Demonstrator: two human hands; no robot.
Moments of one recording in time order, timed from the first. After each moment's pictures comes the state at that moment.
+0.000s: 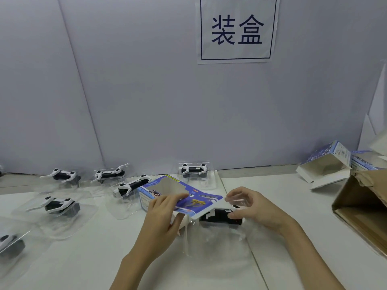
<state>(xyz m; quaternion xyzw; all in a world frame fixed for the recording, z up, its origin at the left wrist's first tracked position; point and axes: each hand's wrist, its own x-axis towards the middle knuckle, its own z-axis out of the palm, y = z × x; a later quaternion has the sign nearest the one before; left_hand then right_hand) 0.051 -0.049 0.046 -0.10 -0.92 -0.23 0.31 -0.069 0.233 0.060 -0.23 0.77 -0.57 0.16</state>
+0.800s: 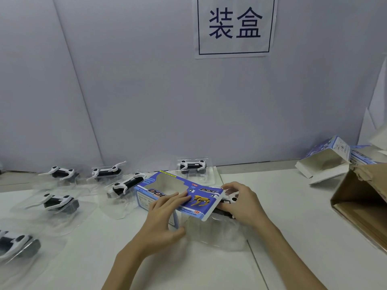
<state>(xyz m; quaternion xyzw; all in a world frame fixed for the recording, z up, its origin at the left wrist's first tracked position) 0.050 -0.059 0.040 -0.14 -0.93 -0.28 0.19 -0.055 0.186 0.053 -0.13 0.85 -0.50 -0.04</state>
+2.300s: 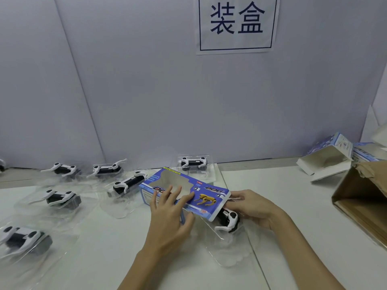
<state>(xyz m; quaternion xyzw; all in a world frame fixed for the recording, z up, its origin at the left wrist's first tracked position) 0.044 -0.023 0.026 -0.03 -0.92 -0.23 0.31 -0.056 0.211 0.062 -0.17 0.76 -0.59 0.23</state>
